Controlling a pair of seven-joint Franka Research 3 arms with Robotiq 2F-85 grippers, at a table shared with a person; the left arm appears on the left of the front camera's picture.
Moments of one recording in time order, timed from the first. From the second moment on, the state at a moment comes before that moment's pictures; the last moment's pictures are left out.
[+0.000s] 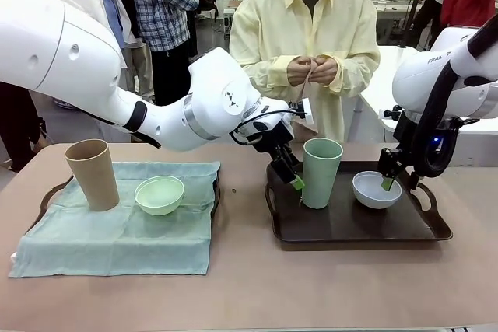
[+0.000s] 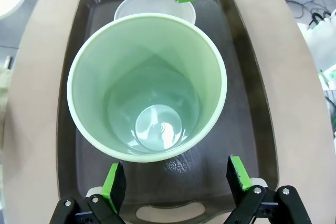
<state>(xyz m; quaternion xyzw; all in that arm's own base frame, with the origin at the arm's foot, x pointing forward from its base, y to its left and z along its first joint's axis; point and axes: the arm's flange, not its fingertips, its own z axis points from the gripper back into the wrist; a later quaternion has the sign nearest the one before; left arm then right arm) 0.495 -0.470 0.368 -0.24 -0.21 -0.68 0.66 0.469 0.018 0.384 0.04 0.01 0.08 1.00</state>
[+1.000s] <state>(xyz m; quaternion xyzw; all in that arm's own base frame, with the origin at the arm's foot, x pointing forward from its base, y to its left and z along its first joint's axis) 0.513 -0.486 0.332 -0.27 -0.29 -0.66 0.64 0.491 0.009 0.350 0.03 0.01 0.08 1.00</state>
